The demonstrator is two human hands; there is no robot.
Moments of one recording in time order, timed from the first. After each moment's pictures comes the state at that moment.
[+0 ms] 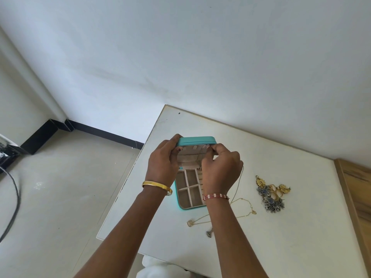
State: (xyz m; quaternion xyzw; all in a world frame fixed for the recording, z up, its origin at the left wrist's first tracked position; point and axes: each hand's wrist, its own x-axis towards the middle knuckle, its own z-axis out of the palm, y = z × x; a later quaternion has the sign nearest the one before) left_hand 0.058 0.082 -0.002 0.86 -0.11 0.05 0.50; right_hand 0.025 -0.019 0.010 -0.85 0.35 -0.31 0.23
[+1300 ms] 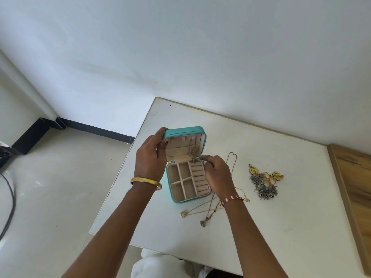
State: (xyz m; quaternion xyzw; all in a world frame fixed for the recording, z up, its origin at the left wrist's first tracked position) left_hand 0.055 0.084 -0.009 0.86 -0.09 0.06 0.51; right_hand -0.009 -0.067 -0.029 -0.90 0.23 0.00 0.37
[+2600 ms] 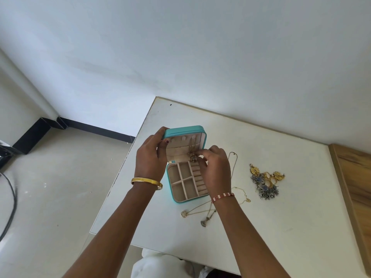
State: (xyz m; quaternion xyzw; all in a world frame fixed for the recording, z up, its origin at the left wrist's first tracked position) left_hand 0.054 0.084 -0.010 0.85 -0.09 0.06 0.51; right_hand 0.001 -0.053 -0.029 -0.94 0.16 -0.17 0.23
